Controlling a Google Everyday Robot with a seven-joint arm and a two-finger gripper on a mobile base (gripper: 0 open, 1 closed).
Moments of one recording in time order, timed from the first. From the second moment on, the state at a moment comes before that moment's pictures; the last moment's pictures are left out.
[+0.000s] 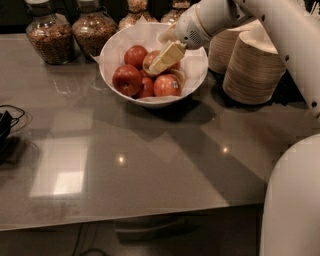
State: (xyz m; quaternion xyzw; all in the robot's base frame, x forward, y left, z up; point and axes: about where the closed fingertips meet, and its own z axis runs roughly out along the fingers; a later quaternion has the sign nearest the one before) arm 0.696 -0.019 0.941 -0.60 0.67 0.19 0.38
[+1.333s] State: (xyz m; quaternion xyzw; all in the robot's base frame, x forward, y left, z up) arm 0.689 -0.017 0.918 -0.60 0.69 0.21 0.35
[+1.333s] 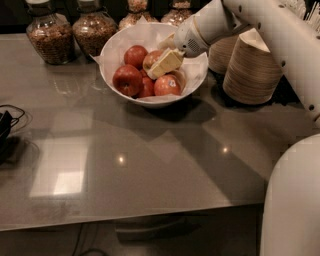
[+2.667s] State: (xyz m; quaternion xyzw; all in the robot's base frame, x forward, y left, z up) arm 0.689 -0.016 0.918 -0.60 0.69 0.21 0.35
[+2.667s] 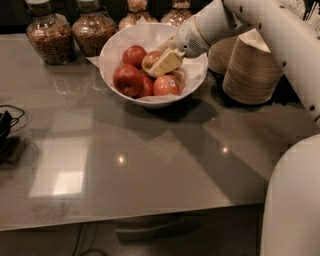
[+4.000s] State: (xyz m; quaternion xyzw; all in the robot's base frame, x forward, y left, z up) arm 0.684 -0.004 1.007 -0.63 0.61 0.22 0.43
